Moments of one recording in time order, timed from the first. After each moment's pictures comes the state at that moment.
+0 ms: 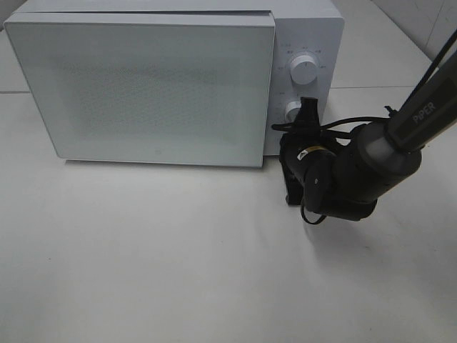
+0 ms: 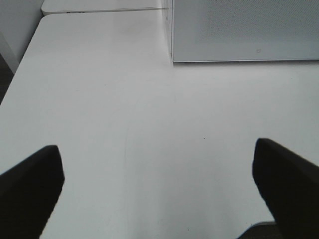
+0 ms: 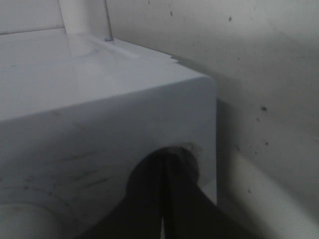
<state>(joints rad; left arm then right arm) 0.06 0.00 -0.52 -0.10 1.09 0.11 0.54 2.20 -0.92 0.63 -0.94 1.43</state>
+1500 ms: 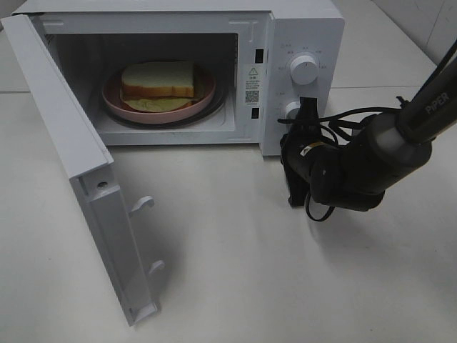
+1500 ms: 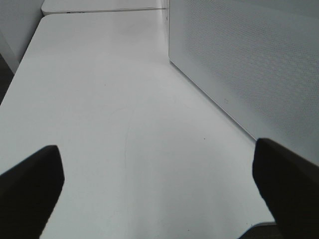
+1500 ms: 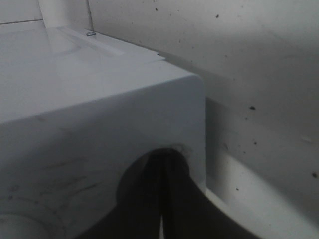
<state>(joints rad) 0.06 0.00 -0.52 -0.10 1.09 0.11 0.51 2.17 -0.91 0.58 -0.83 1.43</state>
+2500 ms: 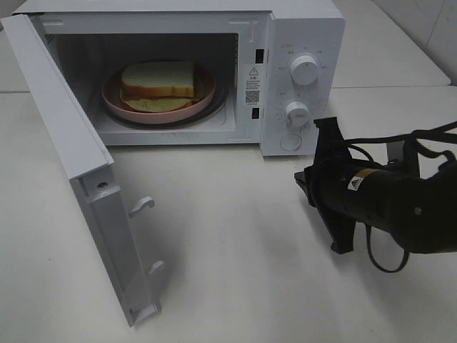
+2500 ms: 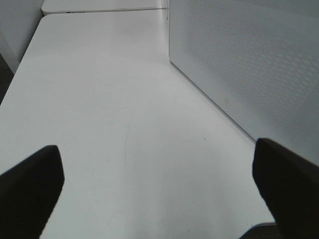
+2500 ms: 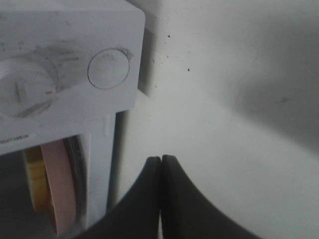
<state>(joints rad) 0.06 0.00 -0.52 -0.10 1.09 0.11 0.58 1.77 -0.50 0.44 -0.67 1.36</state>
